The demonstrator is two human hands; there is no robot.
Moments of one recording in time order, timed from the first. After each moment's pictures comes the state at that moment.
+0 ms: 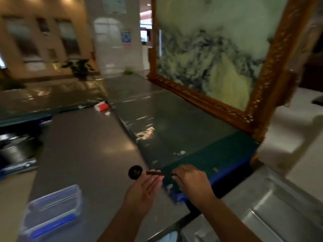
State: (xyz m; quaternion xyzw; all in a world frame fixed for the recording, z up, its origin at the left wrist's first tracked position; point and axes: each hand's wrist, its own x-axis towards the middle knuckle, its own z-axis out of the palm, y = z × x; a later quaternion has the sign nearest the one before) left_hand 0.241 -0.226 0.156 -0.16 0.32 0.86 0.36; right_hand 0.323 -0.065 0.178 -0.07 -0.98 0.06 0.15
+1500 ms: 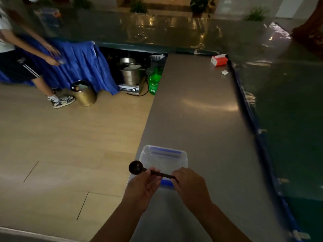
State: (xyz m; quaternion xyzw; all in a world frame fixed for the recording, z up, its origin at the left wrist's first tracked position) left_hand 0.098 -0.575 0.033 -0.39 0.31 0.86 0.11; right_hand 0.076 -0.399 0.035 0.20 -0.96 0.17 0.03
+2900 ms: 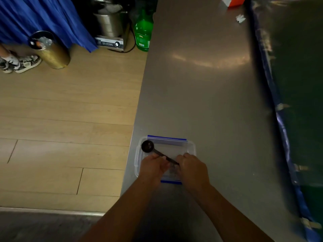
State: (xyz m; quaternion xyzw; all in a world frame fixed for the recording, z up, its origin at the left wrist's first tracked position) left_hand -0.015 -0.559 -0.033 -0.46 0.46 0.72 0.23; right_hand -0.010 -0.428 -0.037 0.08 -0.97 0.09 -0.19
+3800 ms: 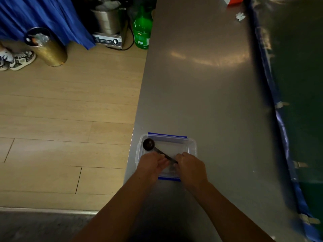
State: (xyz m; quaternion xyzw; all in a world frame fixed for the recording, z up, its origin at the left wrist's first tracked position) left_hand -0.020 -0.575 -0.032 -0.46 0.40 0.75 0.26; right_hand -0.011 -0.435 -0.050 0.08 -0.97 0.10 -0.22
